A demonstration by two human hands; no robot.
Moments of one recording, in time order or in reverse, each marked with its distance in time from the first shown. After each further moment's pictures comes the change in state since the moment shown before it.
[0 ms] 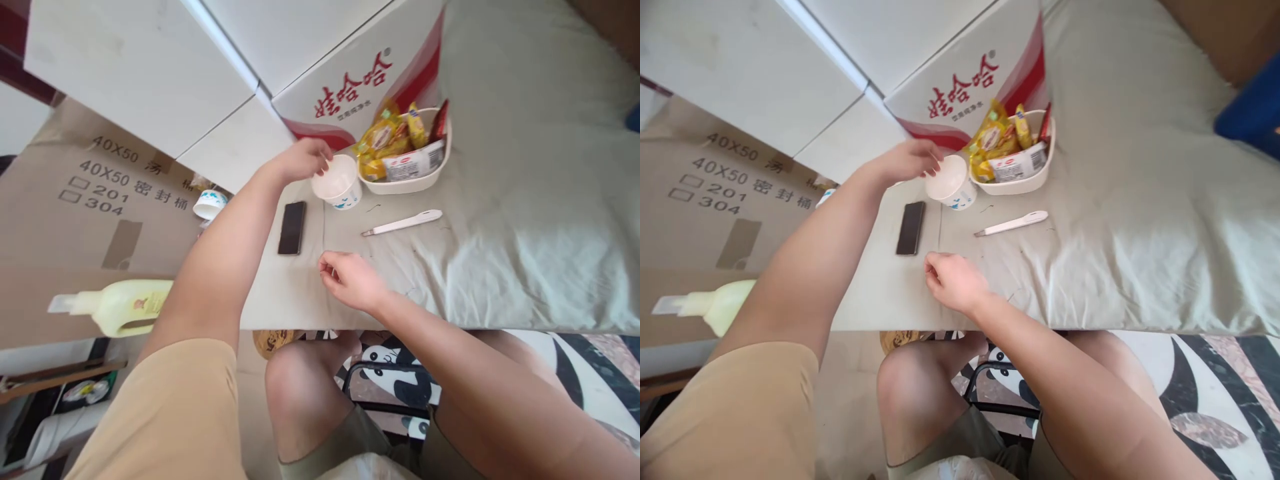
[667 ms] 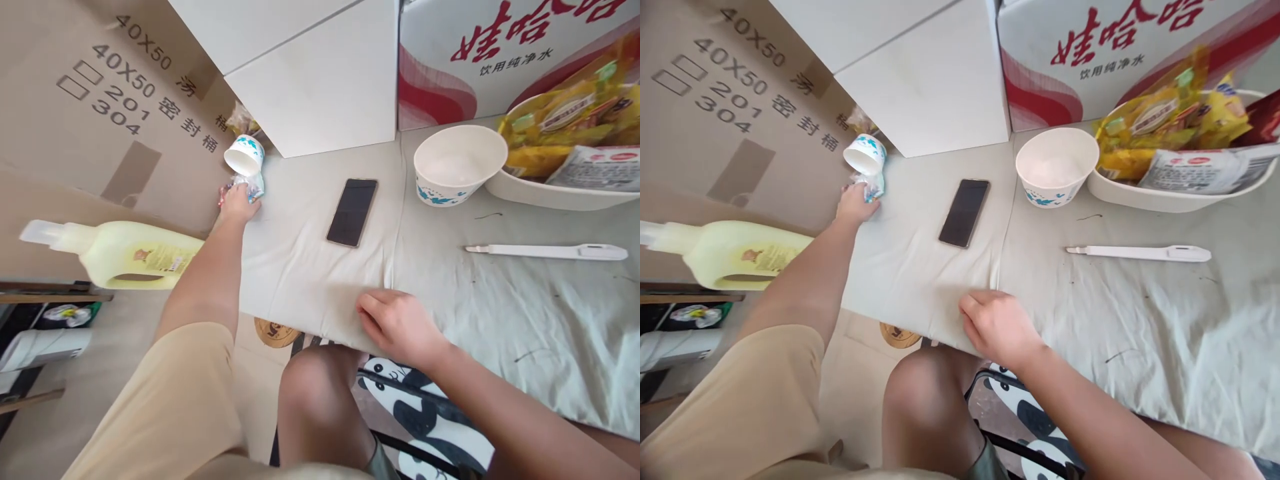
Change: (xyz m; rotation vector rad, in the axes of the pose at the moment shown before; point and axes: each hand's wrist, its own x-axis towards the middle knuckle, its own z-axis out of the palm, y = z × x) left_hand -0.141 -0.334 -0.125 0.165 0.253 -0.457; right_hand 0.011 0.014 0.088 -0.426 -0.239 -0.246
